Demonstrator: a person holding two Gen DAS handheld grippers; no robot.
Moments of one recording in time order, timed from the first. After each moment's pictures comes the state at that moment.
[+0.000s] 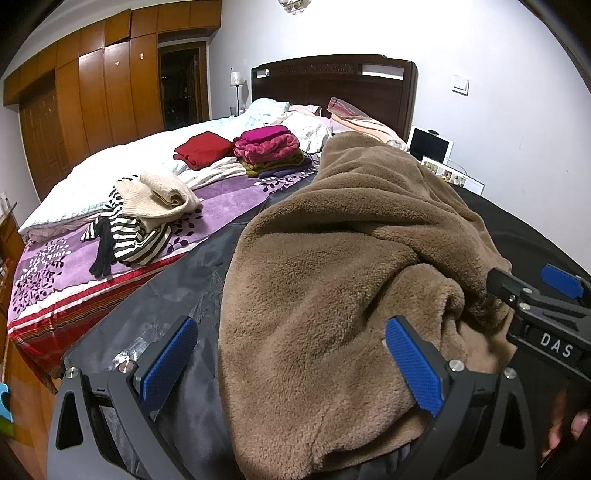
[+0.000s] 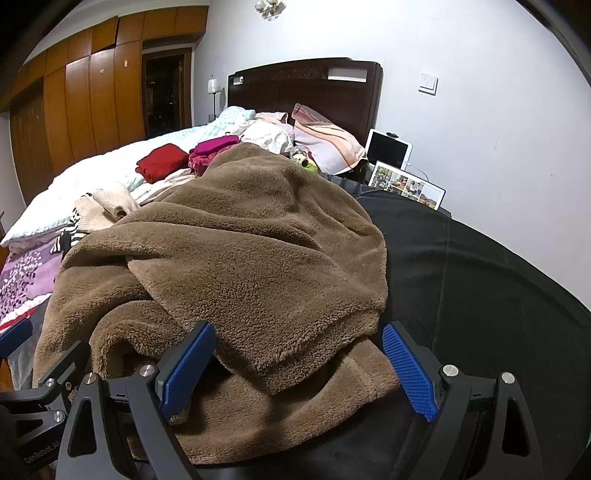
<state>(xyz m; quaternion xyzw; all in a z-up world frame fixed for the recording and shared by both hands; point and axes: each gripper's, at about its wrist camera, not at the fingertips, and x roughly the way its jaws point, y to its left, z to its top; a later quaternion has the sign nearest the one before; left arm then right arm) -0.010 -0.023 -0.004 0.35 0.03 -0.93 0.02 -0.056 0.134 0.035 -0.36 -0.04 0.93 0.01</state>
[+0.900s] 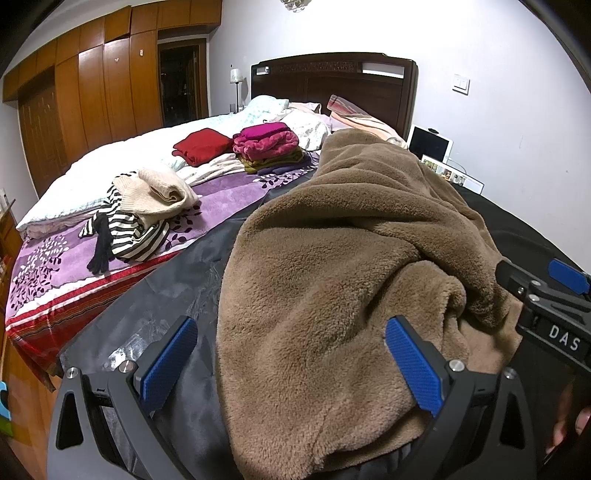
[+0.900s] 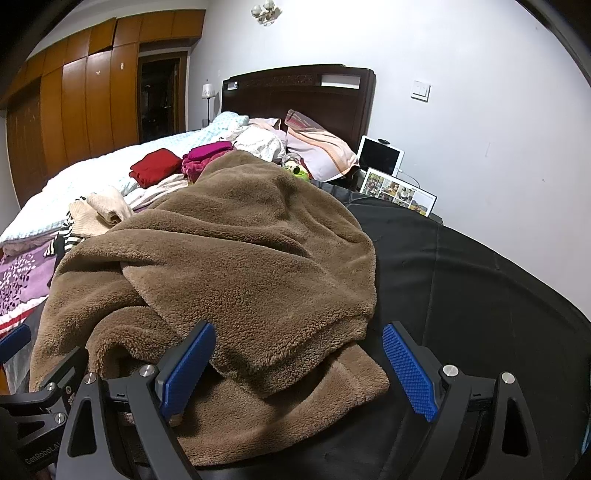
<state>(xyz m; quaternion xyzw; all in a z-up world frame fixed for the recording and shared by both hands) -0.011 -0.025 -0.008 0.36 0.03 -0.93 0.02 -0.053 0.137 0.040 -0.35 -0.05 0.94 0.02</state>
